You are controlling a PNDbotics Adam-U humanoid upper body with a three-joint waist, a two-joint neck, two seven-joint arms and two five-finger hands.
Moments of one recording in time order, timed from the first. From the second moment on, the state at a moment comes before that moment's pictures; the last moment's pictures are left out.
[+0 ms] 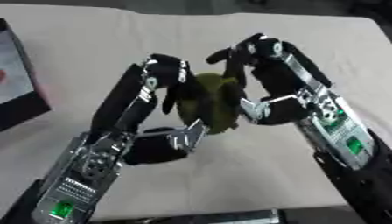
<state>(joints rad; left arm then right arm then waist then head) -0.58 0.19 -0.61 -1.86 -0.44 -0.14 0.09 -0.36 -0.41 0.26 -1.98 -0.17 -0.34 0.27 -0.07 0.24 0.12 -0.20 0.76</state>
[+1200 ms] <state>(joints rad) -0.55 0.21 -0.57 -1.92 -0.61 -0.22 0.12 -0.35 -0.41 0.25 -1.98 -0.16 -0.30 0.16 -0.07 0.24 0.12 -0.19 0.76</state>
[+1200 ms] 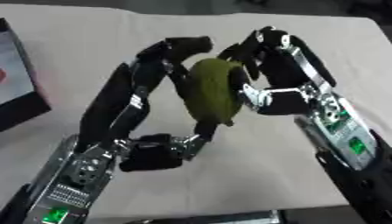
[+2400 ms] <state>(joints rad) -0.61 0.20 -0.59 -1.86 -1.01 -0.10 -0.03 -0.35 -0.41 0.25 -1.98 -0.16 -0.32 0.18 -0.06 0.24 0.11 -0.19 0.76</state>
